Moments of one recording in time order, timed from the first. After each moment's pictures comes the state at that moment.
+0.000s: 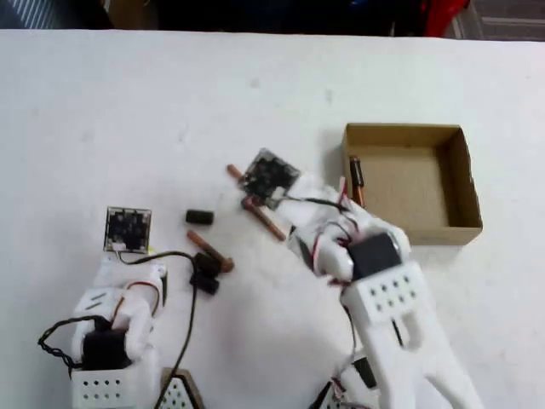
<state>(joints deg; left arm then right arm) -9.3 -104.1 94.2 63.5 -3.3 -24.0 -46.5 42.6 65.7 36.3</state>
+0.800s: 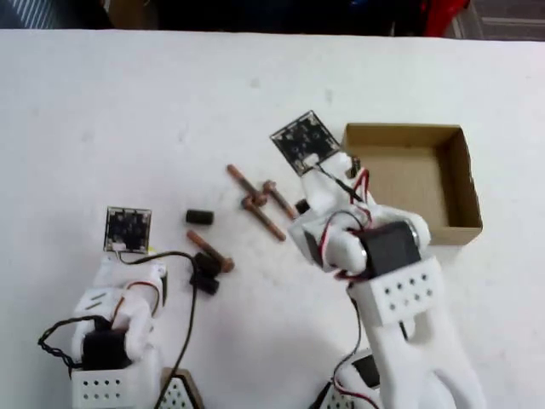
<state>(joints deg) -9.3 -104.1 94.2 63.5 -3.3 -24.0 -40.9 25.5 83.2 16.5</state>
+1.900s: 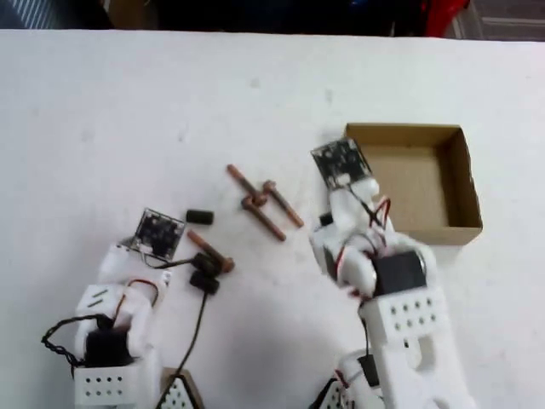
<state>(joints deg) -9.3 -104.1 97.1 57.3 -23.7 -16.4 -52.8 46.3 71.7 11.5</state>
